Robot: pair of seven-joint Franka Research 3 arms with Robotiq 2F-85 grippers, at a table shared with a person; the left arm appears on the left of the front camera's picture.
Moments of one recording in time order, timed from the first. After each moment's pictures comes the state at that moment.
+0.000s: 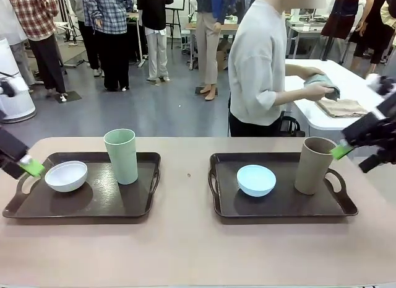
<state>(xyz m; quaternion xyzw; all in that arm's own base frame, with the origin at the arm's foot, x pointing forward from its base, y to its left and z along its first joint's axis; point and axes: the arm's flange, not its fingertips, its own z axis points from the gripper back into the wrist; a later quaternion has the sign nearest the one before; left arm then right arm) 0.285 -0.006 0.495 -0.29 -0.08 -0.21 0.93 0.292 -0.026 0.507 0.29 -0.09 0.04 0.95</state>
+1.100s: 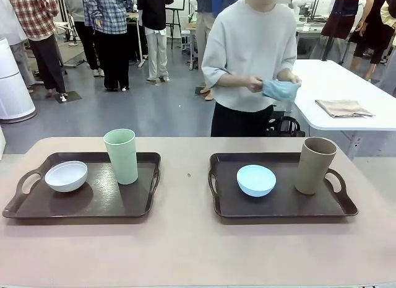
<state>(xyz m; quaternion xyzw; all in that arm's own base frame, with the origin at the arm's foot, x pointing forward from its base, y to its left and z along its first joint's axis) 0.237 0.157 0.469 -0.48 -0.20 -0.03 0.85 0.252 -0.182 0.471 0.48 -0.12 -0.06 0.86</state>
